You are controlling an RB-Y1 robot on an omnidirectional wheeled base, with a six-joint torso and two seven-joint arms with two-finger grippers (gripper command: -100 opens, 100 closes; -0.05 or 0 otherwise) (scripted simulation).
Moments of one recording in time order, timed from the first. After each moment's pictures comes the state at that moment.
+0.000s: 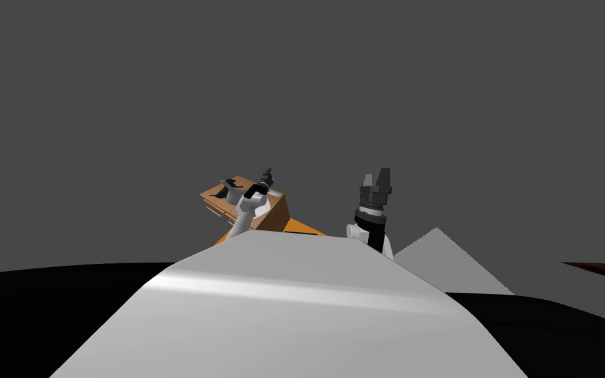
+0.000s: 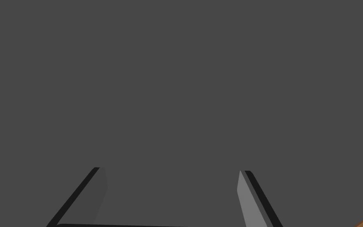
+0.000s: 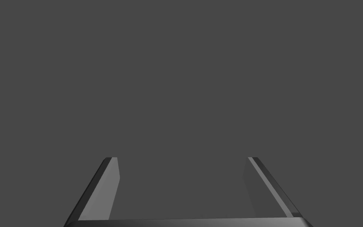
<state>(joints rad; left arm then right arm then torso) -0.07 0.27 0.07 -1.78 0.26 0.27 -0.07 0.46 -0.02 -0.07 -2.34 0.12 -0.51 0.06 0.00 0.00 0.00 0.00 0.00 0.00</state>
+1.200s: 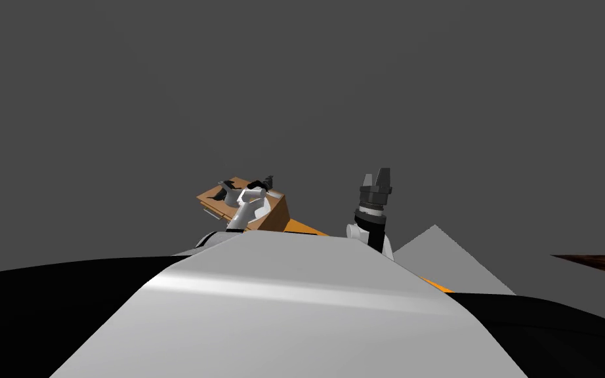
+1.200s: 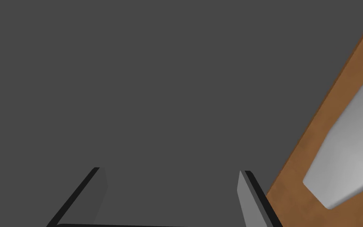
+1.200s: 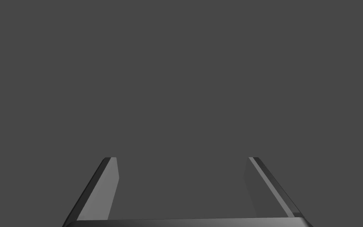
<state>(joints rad) -0.25 0.34 0.10 -1.49 0.33 0.58 -0.14 0.46 -0.02 -0.07 -2.34 0.12 -0.51 0.06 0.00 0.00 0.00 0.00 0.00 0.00</state>
